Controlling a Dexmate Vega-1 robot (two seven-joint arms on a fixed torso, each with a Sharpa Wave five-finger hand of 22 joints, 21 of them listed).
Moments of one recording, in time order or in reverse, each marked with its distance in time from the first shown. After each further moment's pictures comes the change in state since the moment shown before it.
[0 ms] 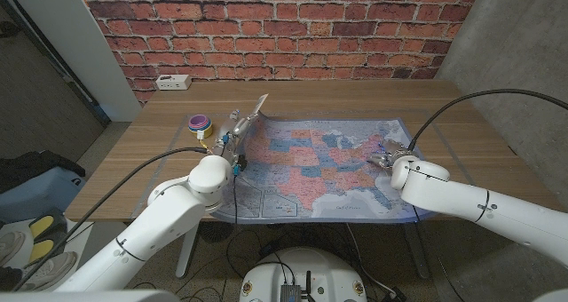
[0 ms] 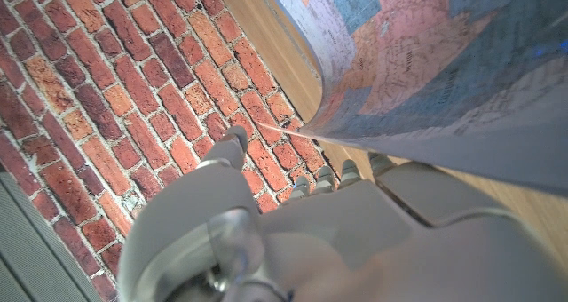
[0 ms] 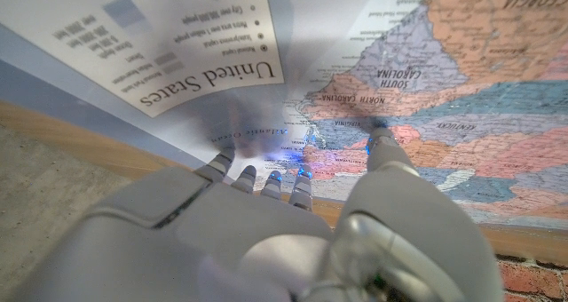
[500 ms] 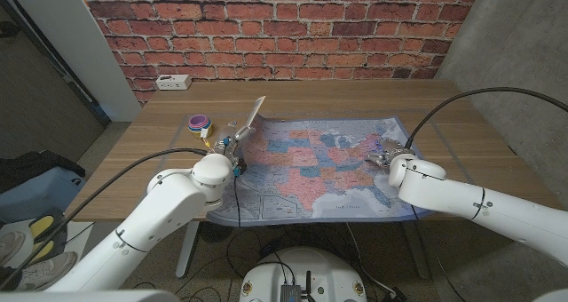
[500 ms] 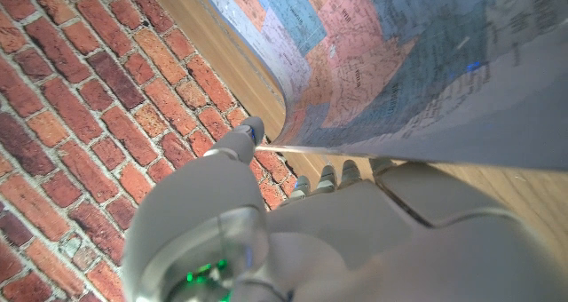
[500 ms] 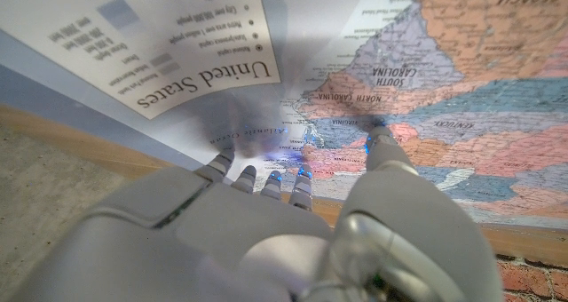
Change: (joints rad) left arm -0.054 -0.021 -0.001 -0.059 -0.096 0.301 0.087; left_hand 0.115 0.004 0.144 0.009 0.041 0.000 0.011 0.000 0.000 -0.002 0.030 -0.005 0.004 -0.005 0.005 0.000 0.000 0.000 0.000 0.015 0.005; right arm 0.018 0.011 -0.018 0.015 -0.029 0.011 0.024; right_hand 0.007 -0.001 0.004 -0.004 0.000 0.000 0.000 0.000 0.000 0.000 0.000 0.004 0.000 0.000 0.000 0.000 0.000 0.006 0.006 0.000 0.000
